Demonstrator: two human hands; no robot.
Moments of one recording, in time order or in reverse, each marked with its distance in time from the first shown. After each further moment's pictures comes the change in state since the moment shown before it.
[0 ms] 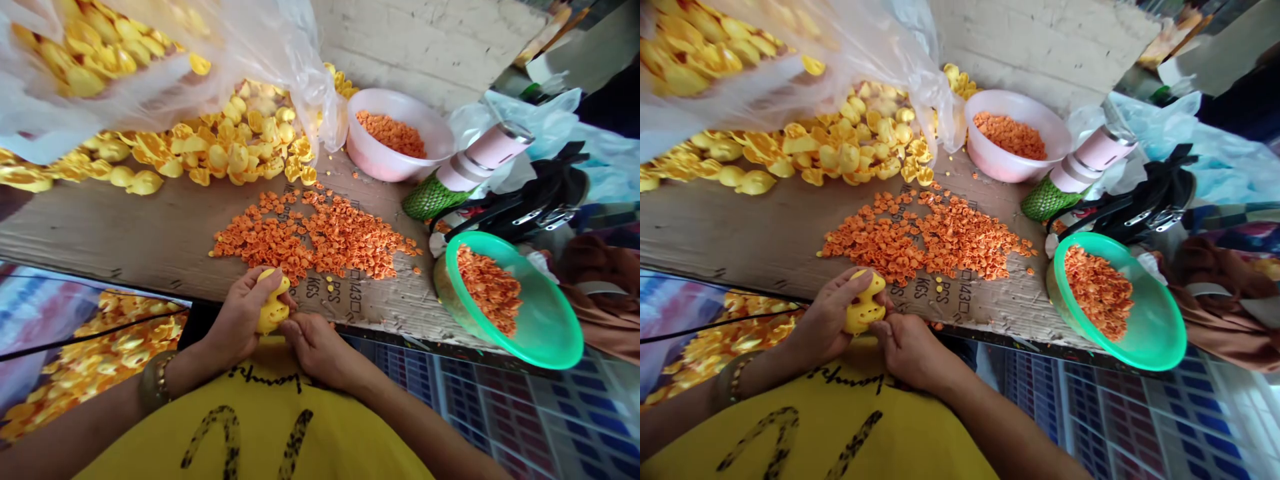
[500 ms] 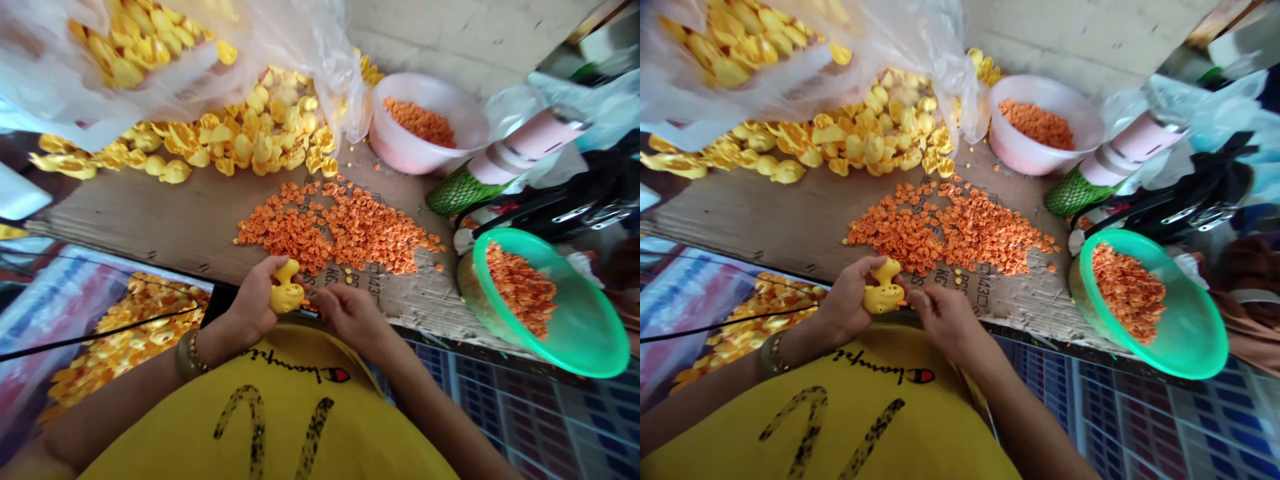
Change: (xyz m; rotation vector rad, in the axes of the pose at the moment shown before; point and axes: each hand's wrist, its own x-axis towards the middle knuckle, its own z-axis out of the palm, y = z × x) left_hand 0.011 0.003 -0.011 -0.240 0.166 -0.272; right_hand -0.001 -0.007 -0.018 -0.119 0.220 0.022
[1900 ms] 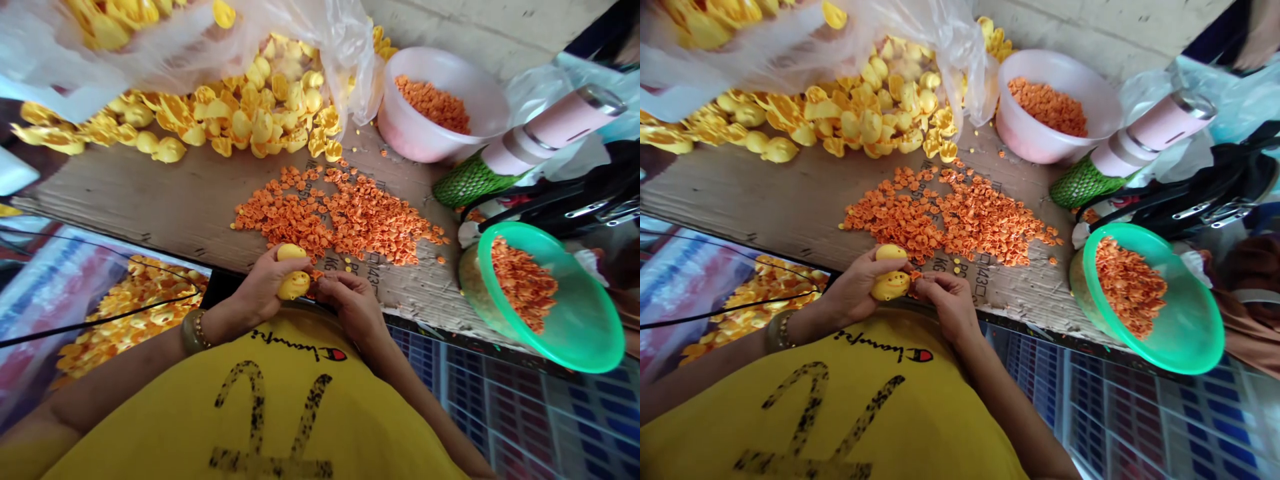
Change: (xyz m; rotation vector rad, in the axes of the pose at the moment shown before) left_hand 0.004 -0.013 0.004 0.089 -0.097 0.097; right_hand 0.002 0.025 0.017 0.781 0.167 0.292
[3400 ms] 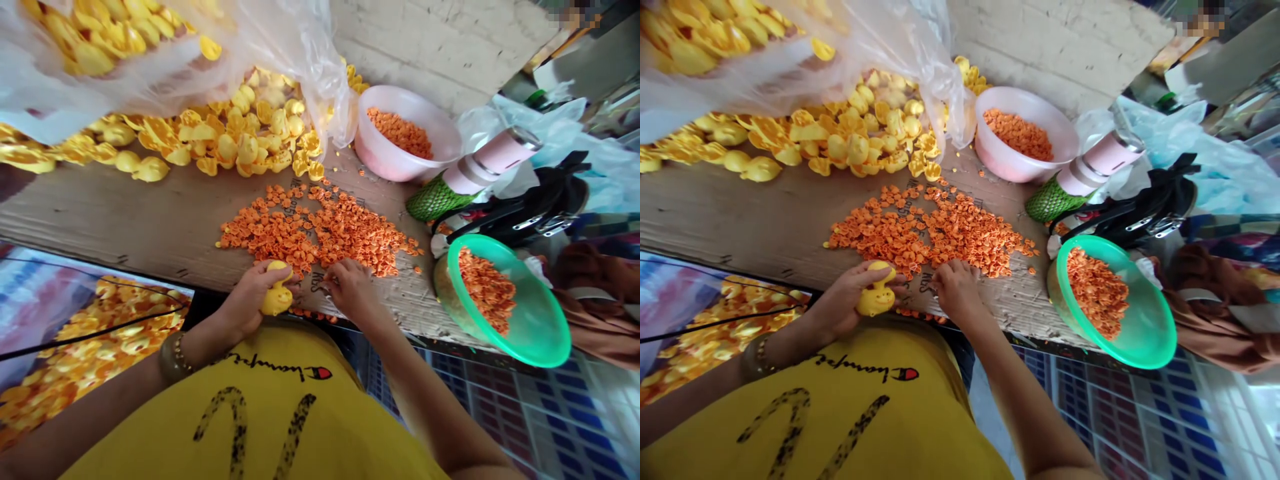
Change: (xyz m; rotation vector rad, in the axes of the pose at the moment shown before) left_hand 0.010 0.006 -0.009 0.077 -0.032 -0.055; right_hand 0.043 -0.010 -0.049 -1.388 0.120 -0.540
